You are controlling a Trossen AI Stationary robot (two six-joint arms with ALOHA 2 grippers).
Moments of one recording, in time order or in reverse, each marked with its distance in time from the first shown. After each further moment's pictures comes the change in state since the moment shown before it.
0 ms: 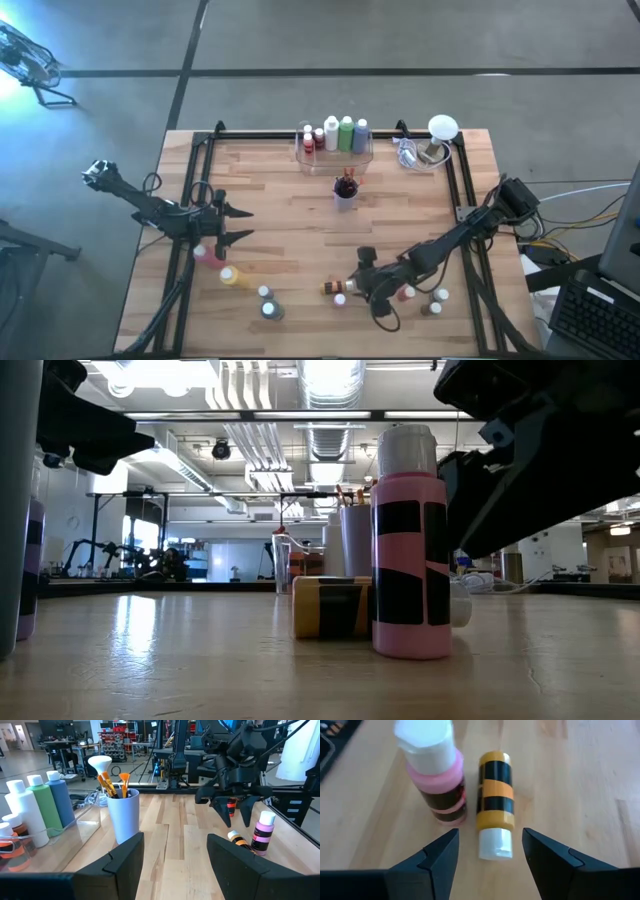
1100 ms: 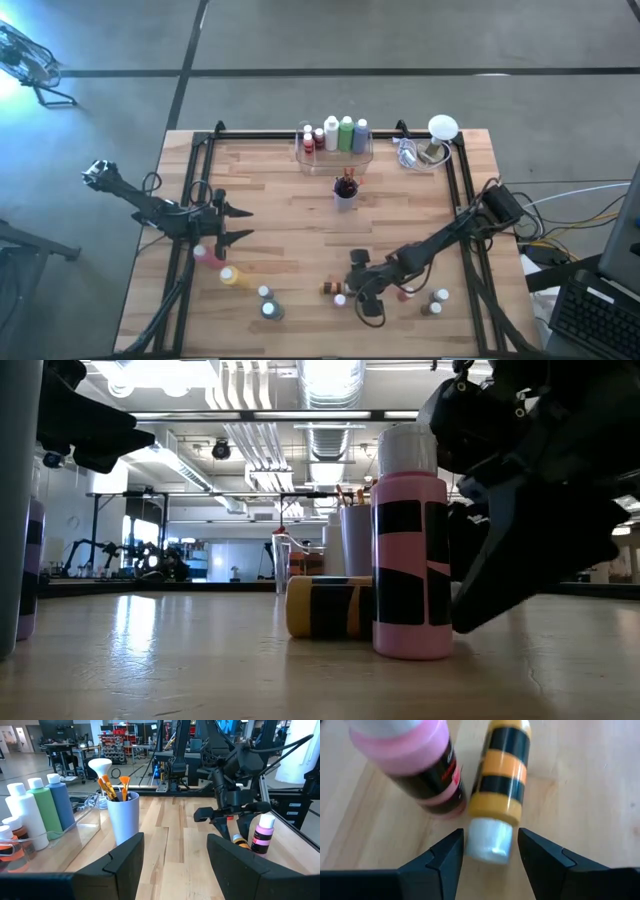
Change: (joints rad) left arm 0.000 -0.001 0.000 0.014 0.000 0.007; right arm -0.052 0.131 0.037 0.043 -0.112 0.011
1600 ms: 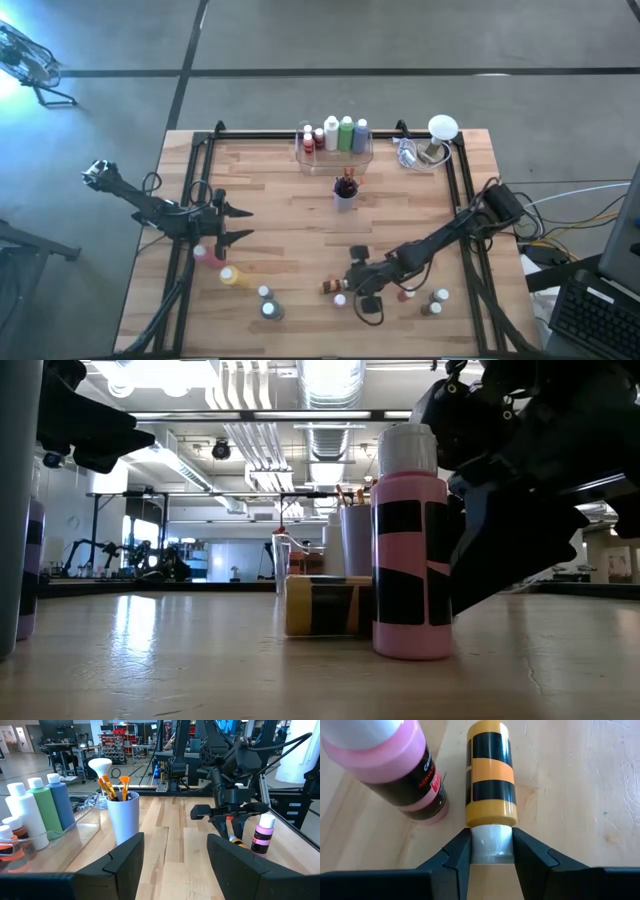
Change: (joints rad) left arm 0.000 0.000 0.000 -0.001 0.000 0.000; right arm -0.016 -0.006 0.000 -0.006 0.038 -0.046
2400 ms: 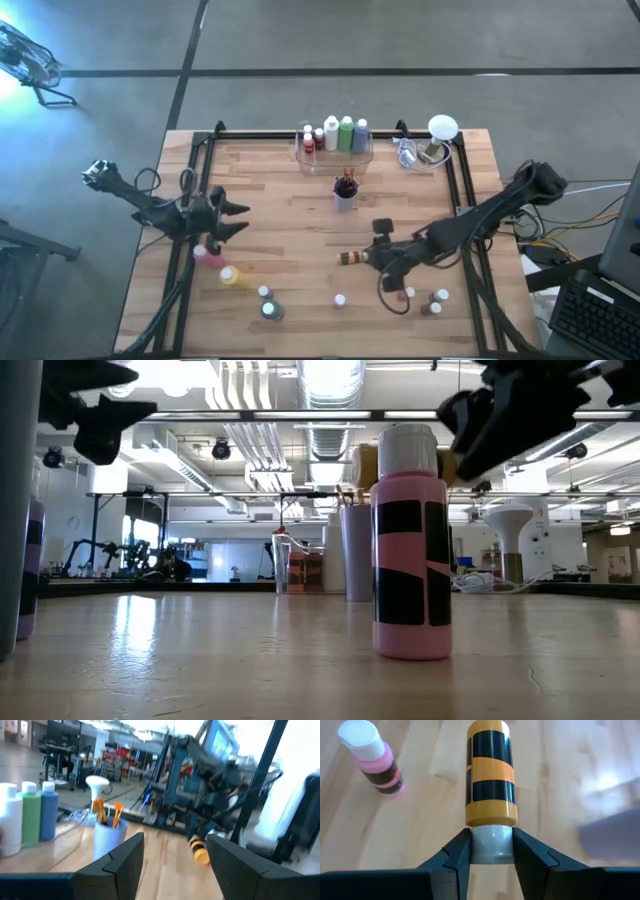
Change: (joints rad) left arm 0.000 0.001 0.004 0.206 -0.006 -0.139; right arm 0.000 -0.409 0.041 -0.522 0.183 -0.097
